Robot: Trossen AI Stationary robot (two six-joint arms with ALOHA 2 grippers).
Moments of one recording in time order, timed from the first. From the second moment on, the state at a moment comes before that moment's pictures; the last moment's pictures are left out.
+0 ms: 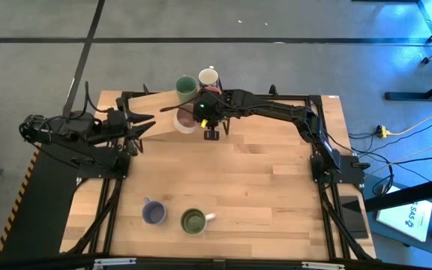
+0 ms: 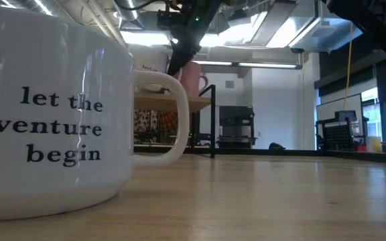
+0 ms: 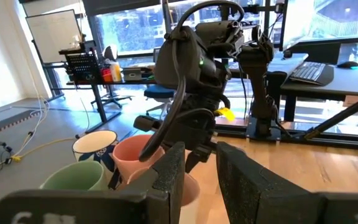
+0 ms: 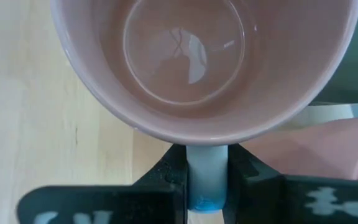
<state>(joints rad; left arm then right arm) -0.23 0.51 0.82 -0.33 -0.62 0.06 -0.21 2.19 2.24 -1.02 0.11 -0.32</state>
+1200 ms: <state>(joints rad) -0.23 0.51 0.82 -0.33 -0.62 0.06 -0.21 2.18 2.24 -0.92 0.25 -0.29</state>
